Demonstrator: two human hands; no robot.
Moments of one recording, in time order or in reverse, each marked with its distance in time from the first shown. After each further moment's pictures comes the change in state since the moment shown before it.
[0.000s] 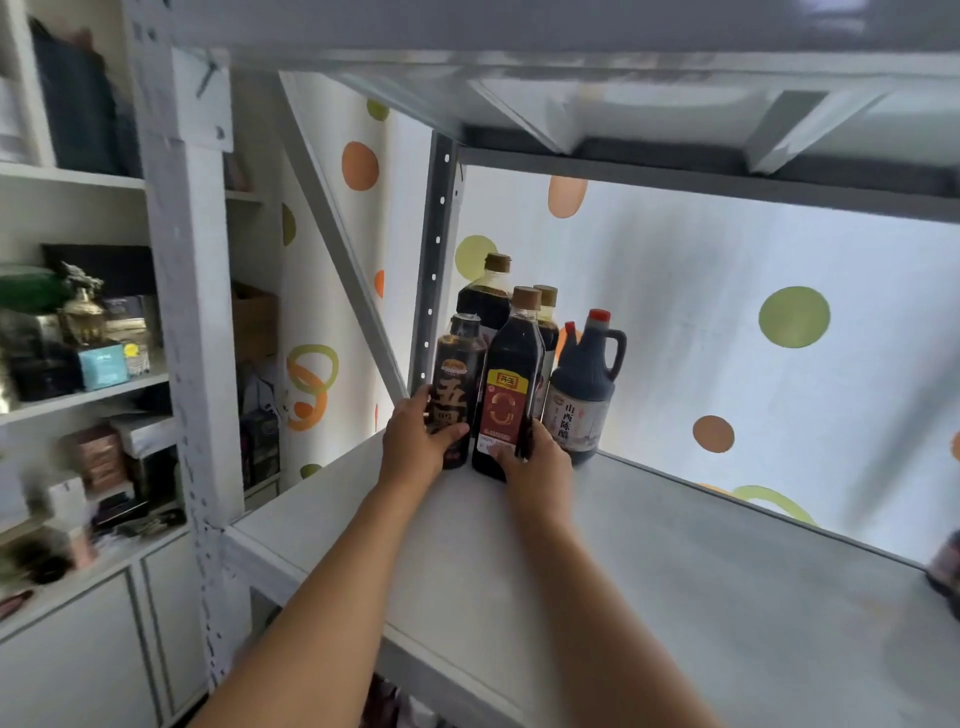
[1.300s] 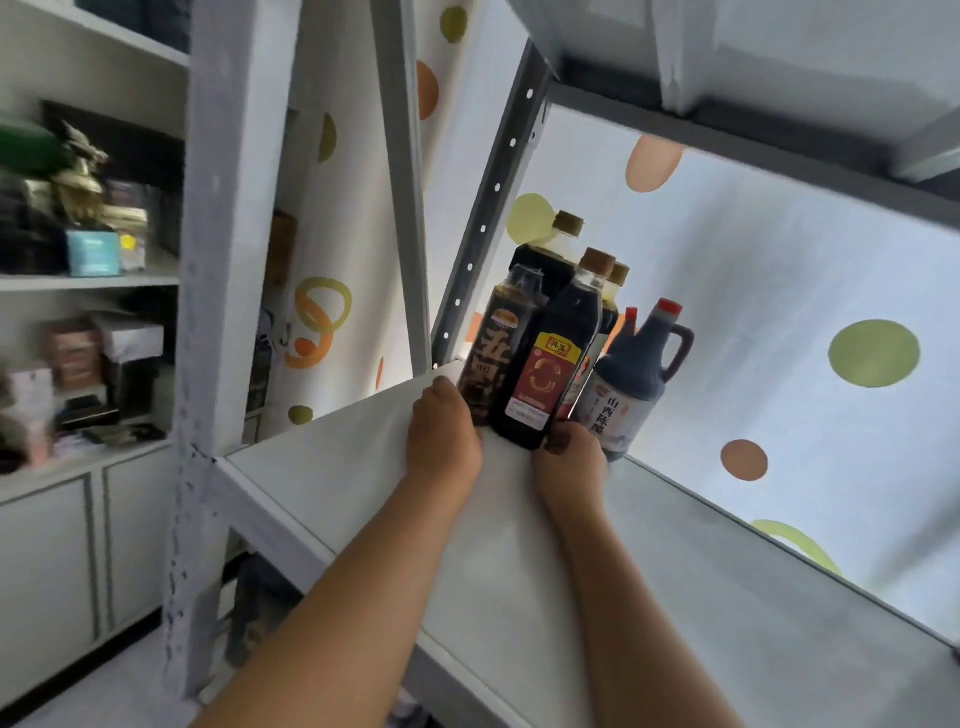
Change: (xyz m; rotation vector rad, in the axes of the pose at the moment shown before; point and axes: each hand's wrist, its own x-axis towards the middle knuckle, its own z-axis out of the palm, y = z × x) left_hand -0.012 -0.015 0.026 0.318 0.018 -0.150; right_hand 0.019 0.019 0.011 -0.141 -0.038 0.094
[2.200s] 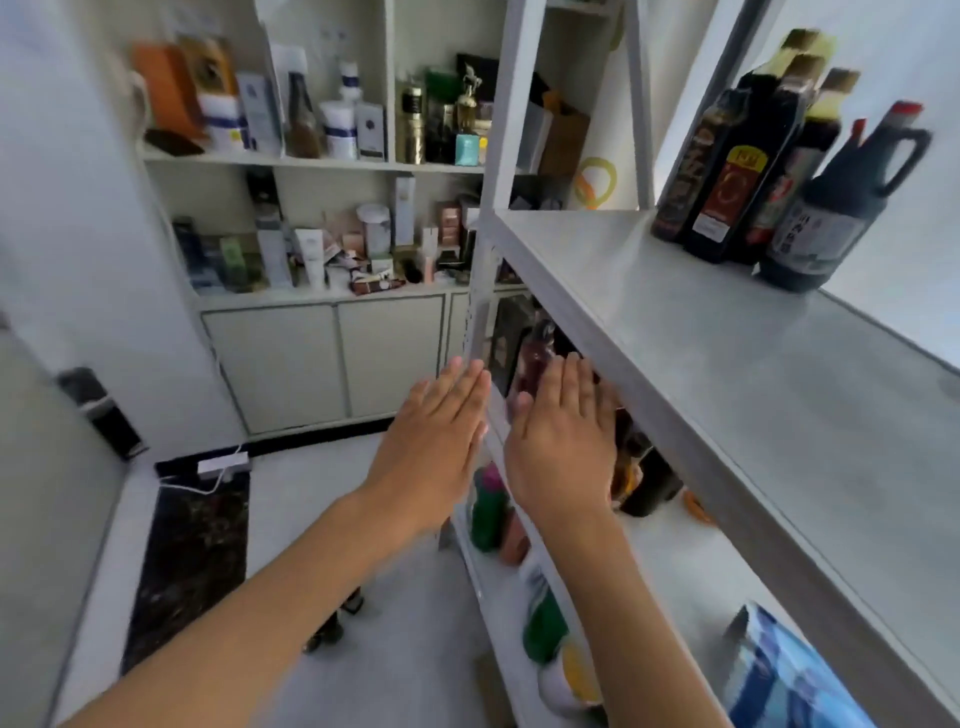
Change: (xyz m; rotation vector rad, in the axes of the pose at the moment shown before) left_hand -0.428 0.001 -0.098 0.749 -0.087 -0.120; right_hand -0.319 0.050 -0.128 -0.499 -0.583 -0.692
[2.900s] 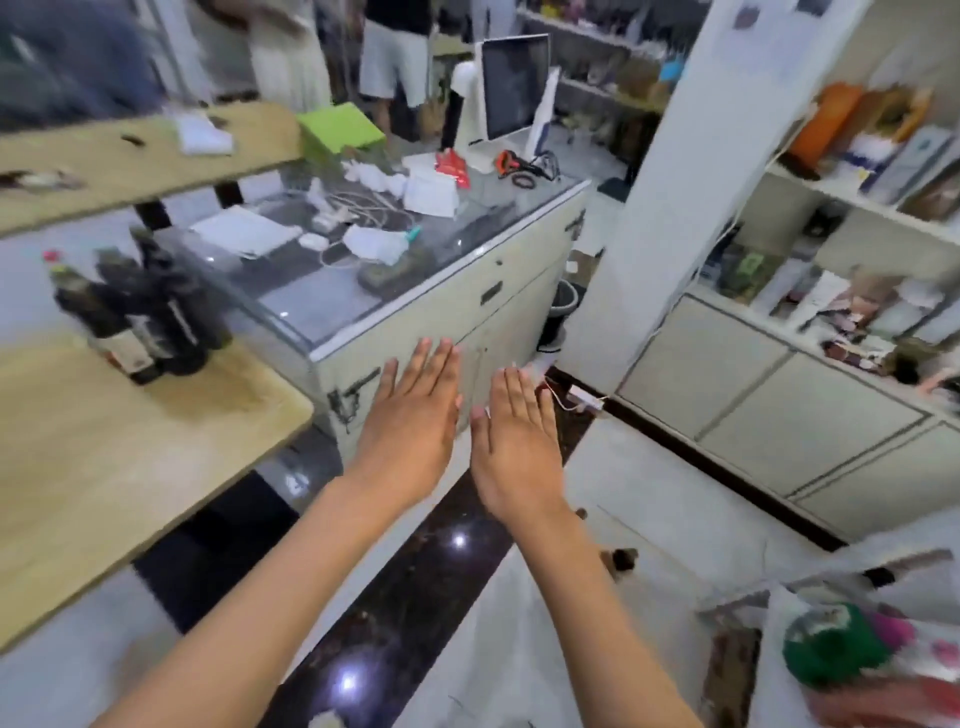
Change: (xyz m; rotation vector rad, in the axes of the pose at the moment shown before) left_hand -0.541 -0.187 -0.110 0.123 0.184 -1.079; right_hand -0.394 -0.371 0.078 0.363 -0.346 -1.137
